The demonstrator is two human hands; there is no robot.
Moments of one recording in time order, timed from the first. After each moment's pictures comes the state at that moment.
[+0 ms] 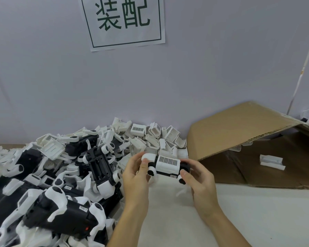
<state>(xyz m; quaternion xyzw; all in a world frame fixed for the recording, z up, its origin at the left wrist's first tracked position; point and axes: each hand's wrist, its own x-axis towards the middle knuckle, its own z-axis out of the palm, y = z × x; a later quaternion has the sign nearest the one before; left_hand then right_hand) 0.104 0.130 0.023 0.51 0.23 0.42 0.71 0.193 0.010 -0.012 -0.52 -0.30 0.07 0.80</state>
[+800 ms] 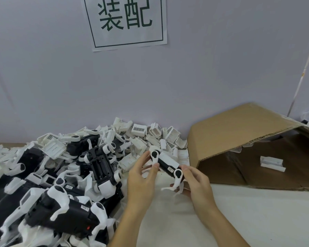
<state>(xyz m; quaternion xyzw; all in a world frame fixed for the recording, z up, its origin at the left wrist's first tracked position) 0.101 0.133 0.019 0.68 0.20 0.41 0.57 0.188 0.016 -0.007 -0.58 -0.18 0.17 0.77</state>
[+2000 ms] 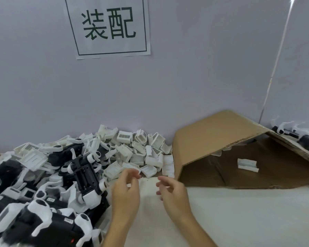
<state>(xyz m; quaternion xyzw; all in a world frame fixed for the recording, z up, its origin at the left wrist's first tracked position) 0.102 0.137 0.007 0.72 0.24 0.41 0.50 0.177 0.030 -0.016 -0.68 -0.19 0.12 0.69</state>
